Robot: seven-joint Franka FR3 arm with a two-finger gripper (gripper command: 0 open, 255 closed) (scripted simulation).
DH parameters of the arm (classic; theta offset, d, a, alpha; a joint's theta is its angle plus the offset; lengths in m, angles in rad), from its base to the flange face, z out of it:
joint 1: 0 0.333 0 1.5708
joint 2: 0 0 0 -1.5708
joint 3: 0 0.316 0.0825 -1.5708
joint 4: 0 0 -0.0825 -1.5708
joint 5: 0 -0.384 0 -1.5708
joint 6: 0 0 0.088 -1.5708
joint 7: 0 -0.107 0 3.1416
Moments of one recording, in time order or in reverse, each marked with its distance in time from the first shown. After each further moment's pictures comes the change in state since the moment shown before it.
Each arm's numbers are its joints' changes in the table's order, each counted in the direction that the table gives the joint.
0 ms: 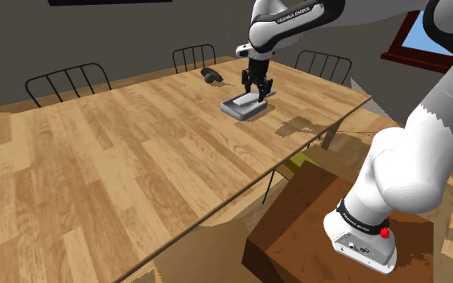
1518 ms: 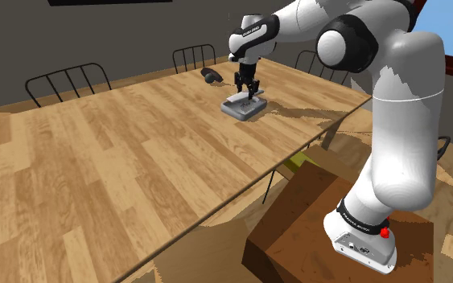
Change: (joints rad) arm -0.157 -0.505 -0.032 -0.434 -0.276 0.002 0.276
